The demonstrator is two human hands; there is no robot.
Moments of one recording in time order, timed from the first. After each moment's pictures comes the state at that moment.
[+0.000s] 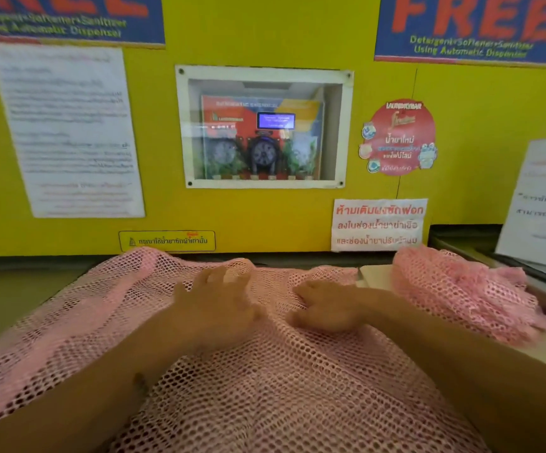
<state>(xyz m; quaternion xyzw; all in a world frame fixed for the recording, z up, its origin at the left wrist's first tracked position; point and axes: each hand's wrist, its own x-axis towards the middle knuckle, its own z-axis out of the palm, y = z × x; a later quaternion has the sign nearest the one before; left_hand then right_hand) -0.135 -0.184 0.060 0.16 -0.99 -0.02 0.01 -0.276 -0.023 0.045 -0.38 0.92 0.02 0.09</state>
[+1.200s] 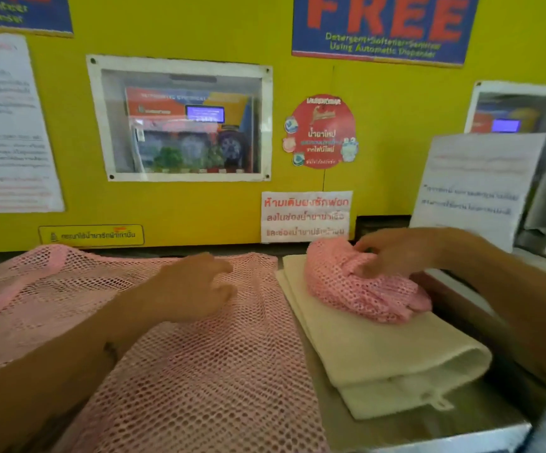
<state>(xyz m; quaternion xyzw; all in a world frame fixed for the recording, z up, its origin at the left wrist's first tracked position) -0.182 -0.093 0.076 0.06 -0.99 -0.06 0.06 -0.327 0.193 0.130 -0.26 0.96 -0.02 0.10</state>
